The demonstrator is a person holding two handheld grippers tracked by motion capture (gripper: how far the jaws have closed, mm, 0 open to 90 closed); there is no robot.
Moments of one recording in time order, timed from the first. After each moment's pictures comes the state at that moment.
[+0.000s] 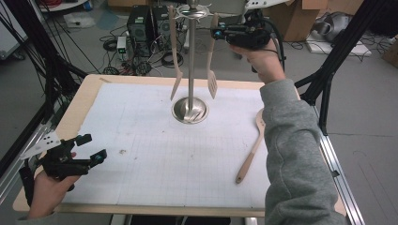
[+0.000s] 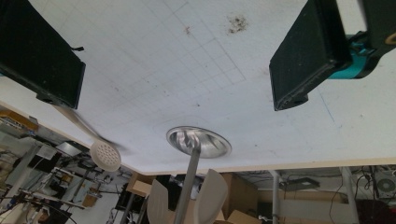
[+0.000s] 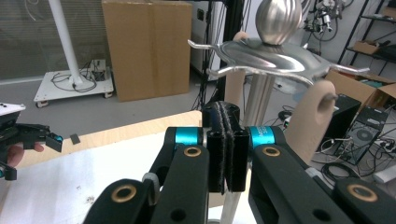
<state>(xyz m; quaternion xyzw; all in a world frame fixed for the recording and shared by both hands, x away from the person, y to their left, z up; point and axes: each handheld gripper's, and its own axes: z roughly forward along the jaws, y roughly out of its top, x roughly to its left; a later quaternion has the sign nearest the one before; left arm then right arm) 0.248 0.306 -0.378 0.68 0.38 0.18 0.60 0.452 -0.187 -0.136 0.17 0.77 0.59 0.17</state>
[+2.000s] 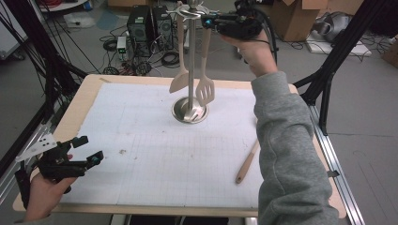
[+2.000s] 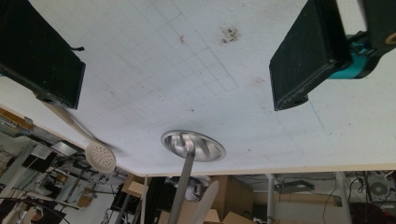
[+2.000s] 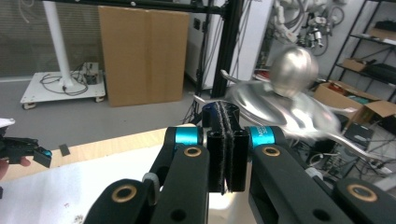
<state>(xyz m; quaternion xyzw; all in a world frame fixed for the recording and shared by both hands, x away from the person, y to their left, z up) 0.245 0.313 -0.381 0.68 0.39 0.18 0.60 0.446 -0.168 -0.113 0.16 0.76 0.59 0.20</state>
